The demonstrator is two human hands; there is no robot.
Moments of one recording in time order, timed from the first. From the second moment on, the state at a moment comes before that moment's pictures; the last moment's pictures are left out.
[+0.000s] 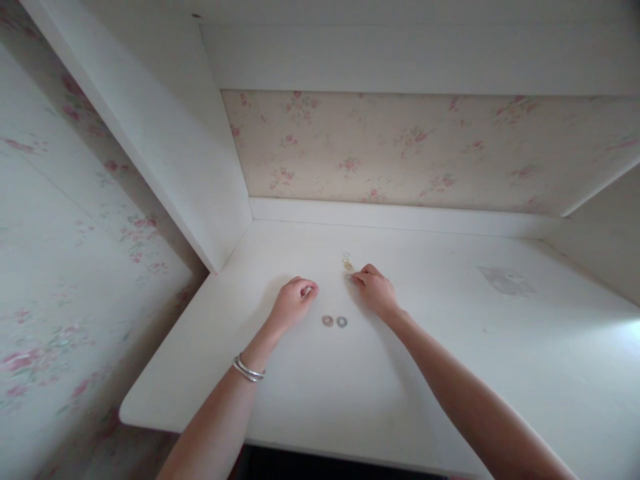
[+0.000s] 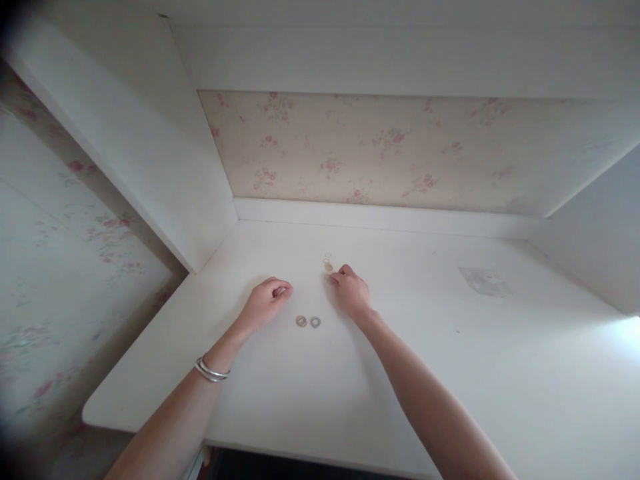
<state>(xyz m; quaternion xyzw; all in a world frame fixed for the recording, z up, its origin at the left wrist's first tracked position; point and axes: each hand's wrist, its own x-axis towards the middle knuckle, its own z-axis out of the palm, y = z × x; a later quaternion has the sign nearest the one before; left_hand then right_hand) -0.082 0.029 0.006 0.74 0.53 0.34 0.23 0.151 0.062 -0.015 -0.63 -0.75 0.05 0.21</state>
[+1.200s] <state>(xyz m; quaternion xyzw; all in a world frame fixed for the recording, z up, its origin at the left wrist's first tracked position) -0.082 0.031 0.001 0.75 0.53 0.33 0.21 0.118 -0.024 -0.014 -0.42 -0.86 0.09 0.28</state>
